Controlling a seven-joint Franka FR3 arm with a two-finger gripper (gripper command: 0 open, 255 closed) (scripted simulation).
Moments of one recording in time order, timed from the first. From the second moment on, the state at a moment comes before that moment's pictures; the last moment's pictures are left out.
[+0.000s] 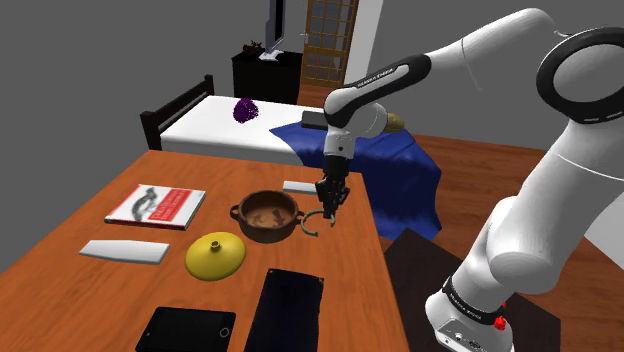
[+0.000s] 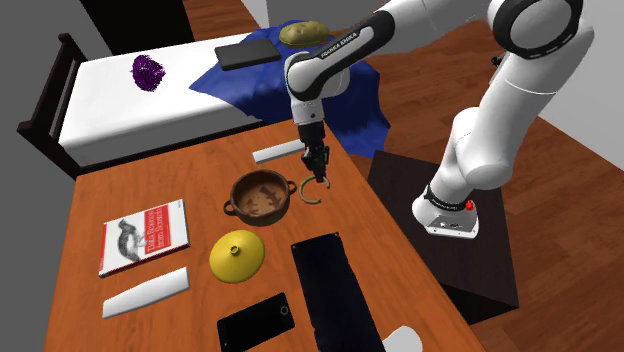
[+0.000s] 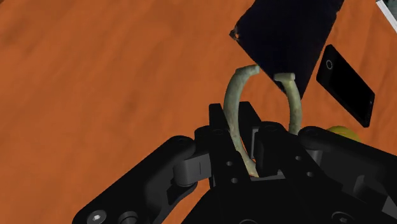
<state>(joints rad) 0.12 -0.02 -0.11 -2.33 0.56 1.82 -0.13</state>
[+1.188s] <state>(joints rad) 0.15 0.46 -0.07 -1.77 0.61 1.77 -0.05</state>
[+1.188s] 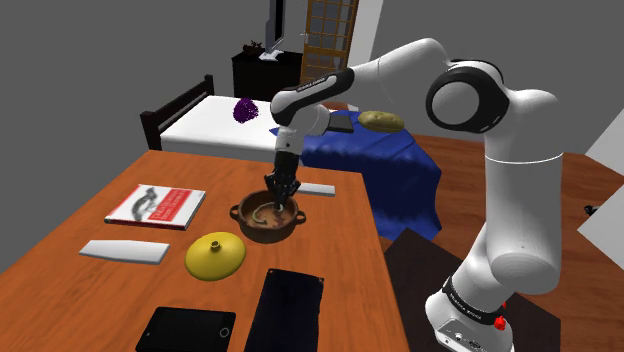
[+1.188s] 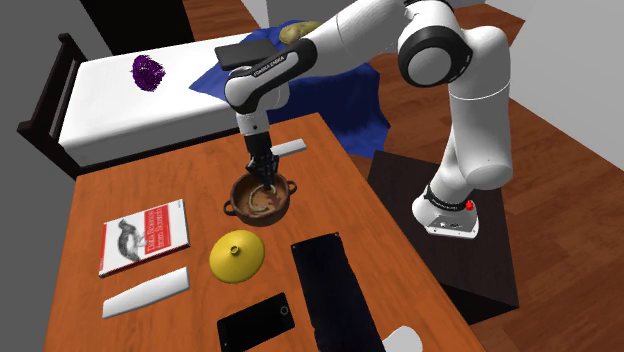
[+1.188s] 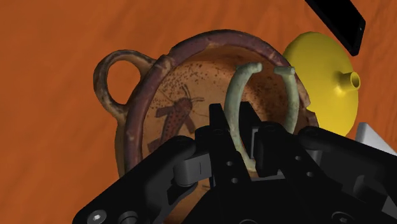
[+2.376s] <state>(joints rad) 0.14 0.48 -0.07 -1.75 0.61 1.76 -0.06</state>
